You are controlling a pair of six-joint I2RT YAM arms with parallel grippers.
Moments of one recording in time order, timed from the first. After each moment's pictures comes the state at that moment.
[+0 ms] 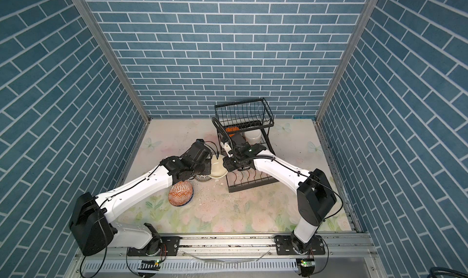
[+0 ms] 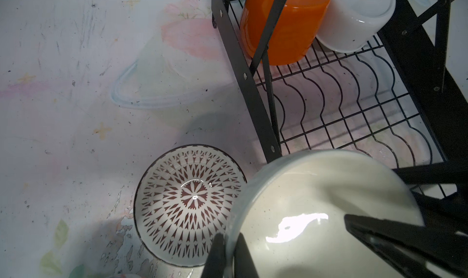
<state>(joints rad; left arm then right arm) -0.73 1.39 1.09 -0.65 -0.27 -0.58 0.82 1.69 1.36 -0.62 -0.13 0.22</state>
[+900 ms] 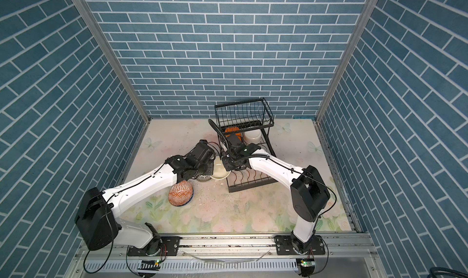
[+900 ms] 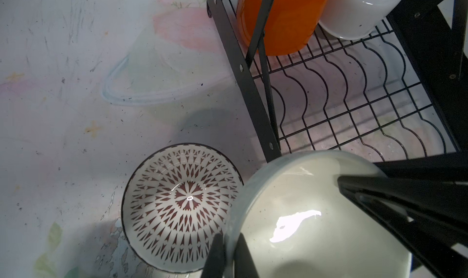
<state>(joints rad) -0.74 1.44 1.11 -0.65 -0.27 -0.57 0.83 1.75 1.40 -0.63 -0.02 0.23</state>
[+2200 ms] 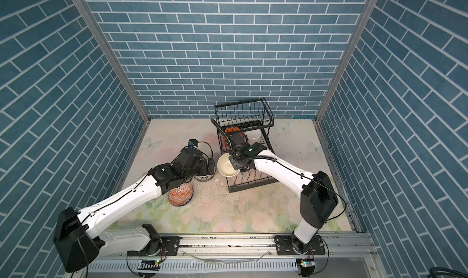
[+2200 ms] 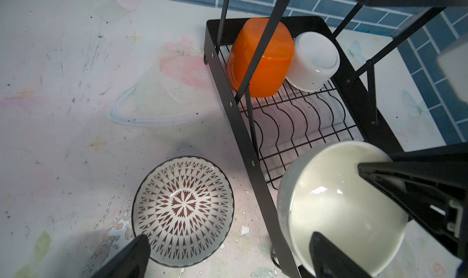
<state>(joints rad) -0.74 1.21 0.96 -0.52 -0.28 -0.61 0.84 1.65 1.40 -0.77 0.27 0.14</state>
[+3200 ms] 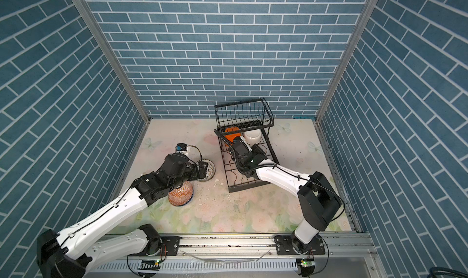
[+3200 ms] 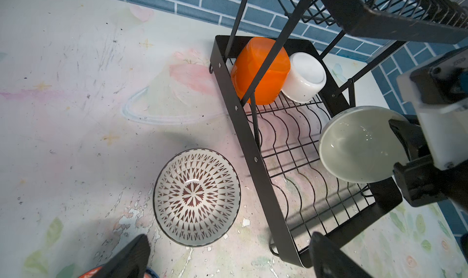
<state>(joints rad) -0.70 1.01 0.84 -0.50 -0.24 -0.62 0.84 1.63 1.13 -0.33 0.95 -0.31</state>
